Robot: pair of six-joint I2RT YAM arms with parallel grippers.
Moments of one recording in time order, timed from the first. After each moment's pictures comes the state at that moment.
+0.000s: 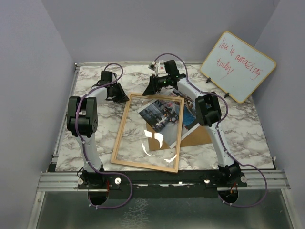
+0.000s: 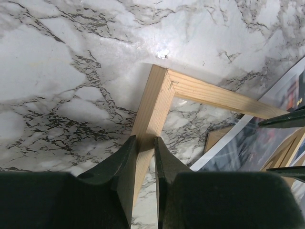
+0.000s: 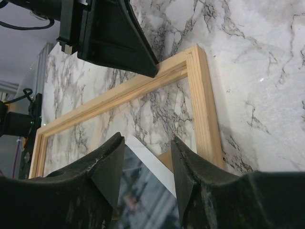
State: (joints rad) left arm -0.06 2.02 1.36 -0.28 0.37 -0.51; right arm 0.45 2.61 2.25 -0.31 -1.08 0.09
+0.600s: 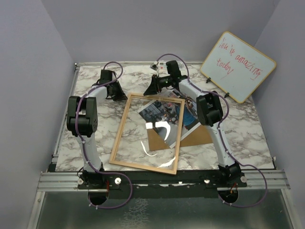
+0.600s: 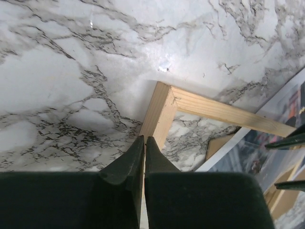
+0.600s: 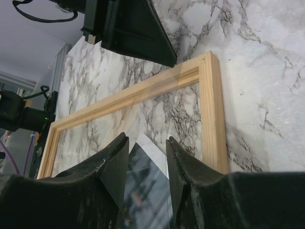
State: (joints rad) left arm -0.06 2.02 1.38 -0.29 0.33 -0.50; right arm 0.44 2.59 2.17 -0.19 -1.16 0.14
